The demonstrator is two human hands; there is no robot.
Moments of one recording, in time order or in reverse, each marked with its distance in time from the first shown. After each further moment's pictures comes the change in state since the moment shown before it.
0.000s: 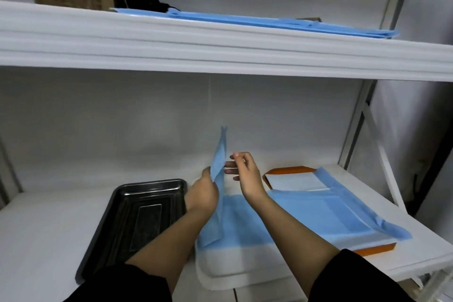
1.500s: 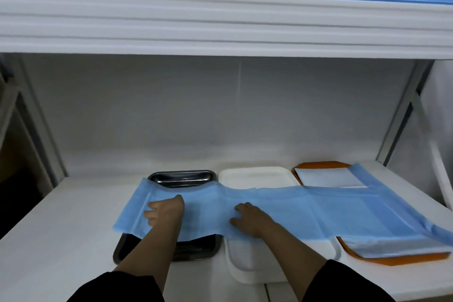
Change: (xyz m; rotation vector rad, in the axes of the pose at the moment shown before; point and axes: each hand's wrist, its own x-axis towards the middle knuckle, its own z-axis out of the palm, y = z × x) left_hand 0.012 -0.145 -0.041 -0.341 0.108 -1.114; right_hand -0.026 0.093 0.057 -1.071 -0.668 0.169
